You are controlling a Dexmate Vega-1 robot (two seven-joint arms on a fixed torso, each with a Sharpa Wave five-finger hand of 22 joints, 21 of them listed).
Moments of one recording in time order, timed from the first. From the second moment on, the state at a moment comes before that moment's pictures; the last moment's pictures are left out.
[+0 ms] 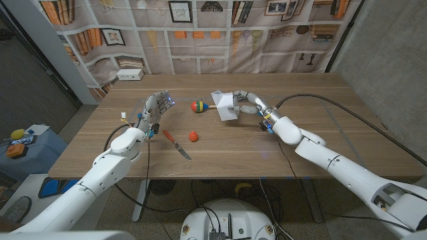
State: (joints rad) left arm 1.09 0.68 0.24 -1.68 -0.70 -0.13 0.15; left_hand 0.04 0.08 0.80 0.05 0.18 0.12 0.04 0.18 0.18 0.10 0.07 0.20 0.18 0.14 0.05 0.17 0.17 0.28 0.05 0.19 0.17; right arm -0.72 -0.59 -0.66 -1.42 -0.17 0.32 -0.16; right_hand 0.84 -0.11 0.38 -0.17 0.35 0.32 -0.13 0.50 0.20 0.55 -0.20 0.22 0.27 0.27 -0.04 0.36 0.29 0.45 -0.02 0.20 0.17
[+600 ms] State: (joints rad) left arm 1.09 0.68 0.24 -1.67 -0.71 -0.12 0.15; left_hand 0.04 0.09 0.80 0.05 0.18 0.12 0.04 0.18 0.18 0.10 0.07 0.20 0.18 0.14 0.05 0.17 0.17 0.28 0.05 0.19 0.17; right arm -0.70 -0.55 -0.70 -1.33 -0.20 0.34 -0.20; right_hand 0.88 -0.11 0.38 -0.17 0.35 0.32 -0.15 0.50 0.20 0.55 -0.21 0.22 0.27 0.28 -0.04 0.36 0.30 0.45 -0.02 0.20 0.17
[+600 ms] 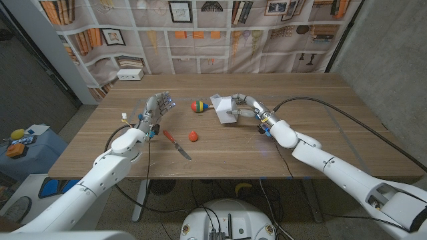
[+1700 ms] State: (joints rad) left arm 1.08 0.68 0.26 -1.67 -0.72 -0.10 0.14; left_hand 0.04 0.09 0.80 0.05 0.18 0.12 0.04 0.18 0.18 0.10 0.07 0.20 0.18 0.14 0.05 0.18 0.17 0.28 0.05 0.19 0.17; right arm -0.69 -0.56 -0.72 -1.28 -0.17 0.36 -0.14; right_hand 0.88 -0.13 0.35 -0.15 0.34 0.27 -0.14 0.48 0.20 0.49 -0.19 0.20 0.27 0.24 -0.04 0.35 0.30 0.45 -0.02 0.20 0.17
